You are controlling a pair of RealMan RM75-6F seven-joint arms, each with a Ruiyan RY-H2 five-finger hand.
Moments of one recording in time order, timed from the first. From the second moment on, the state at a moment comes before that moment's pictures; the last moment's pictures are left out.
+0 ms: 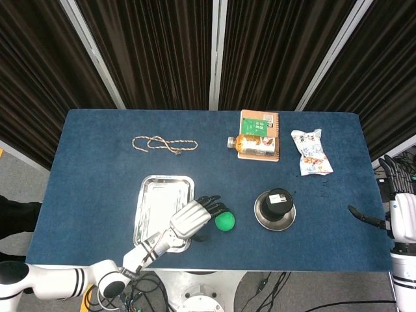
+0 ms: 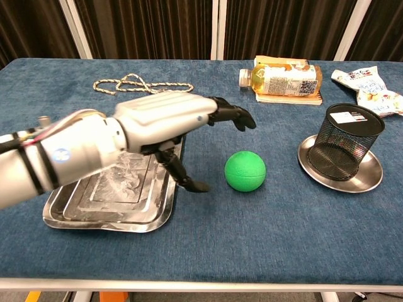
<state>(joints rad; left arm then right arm) -0.74 -1.74 -0.20 -1.57 1.48 0.84 0.31 0.17 -1.08 0.13 -1.68 -1.42 1.59 0.31</state>
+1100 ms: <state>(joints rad) -0.88 -1.90 -0.13 -1.33 1.50 0.88 0.24 0.19 -1.08 0.21 -1.74 -1.37 1.50 0.24</state>
